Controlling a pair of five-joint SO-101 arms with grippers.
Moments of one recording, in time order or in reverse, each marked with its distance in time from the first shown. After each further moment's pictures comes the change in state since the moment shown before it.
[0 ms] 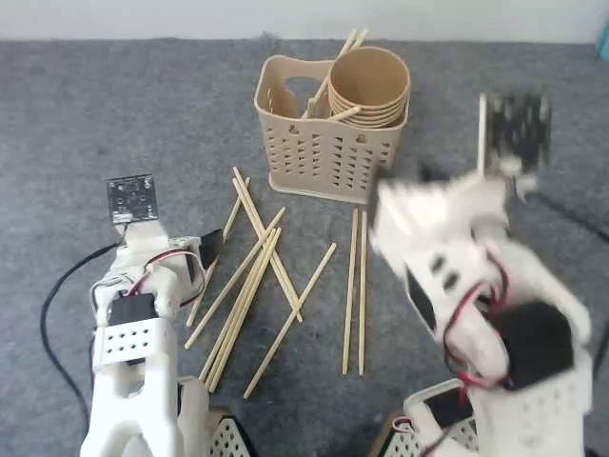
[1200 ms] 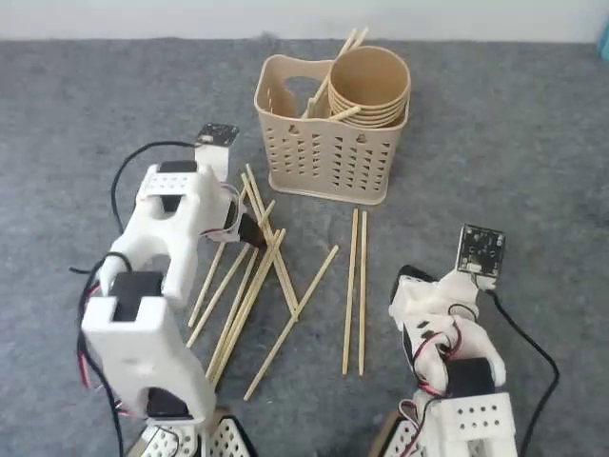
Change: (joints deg) left arm 10.1 70.5 -60.3 28.0 -9.3; right arm 13.6 -42.3 83.7 -28.8 -1.0
